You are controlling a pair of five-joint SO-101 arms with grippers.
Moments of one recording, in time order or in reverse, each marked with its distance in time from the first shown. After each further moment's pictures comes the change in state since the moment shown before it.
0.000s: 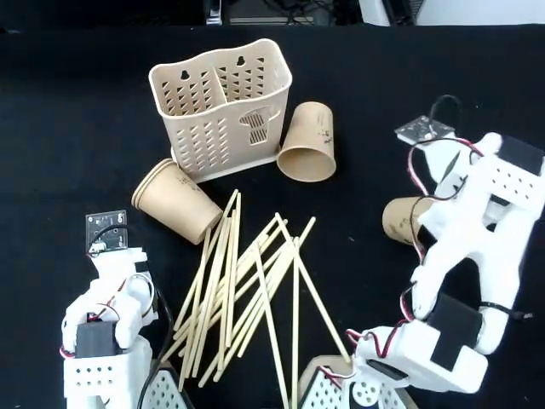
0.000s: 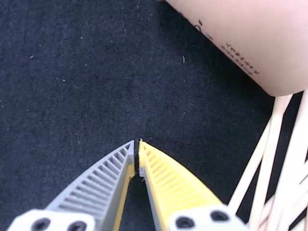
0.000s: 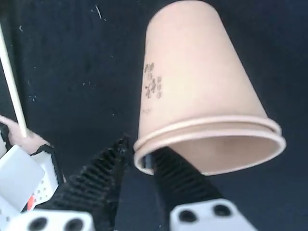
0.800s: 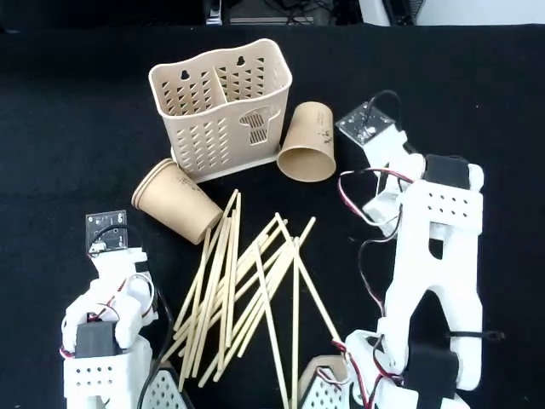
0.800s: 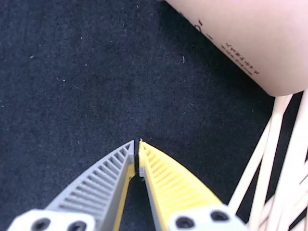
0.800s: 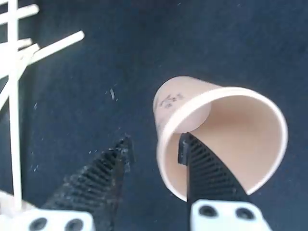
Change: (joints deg) left arm 0.0 0.0 0.0 0.0 0.0; right arm -17.0 -16.1 16.8 -17.0 -13.7
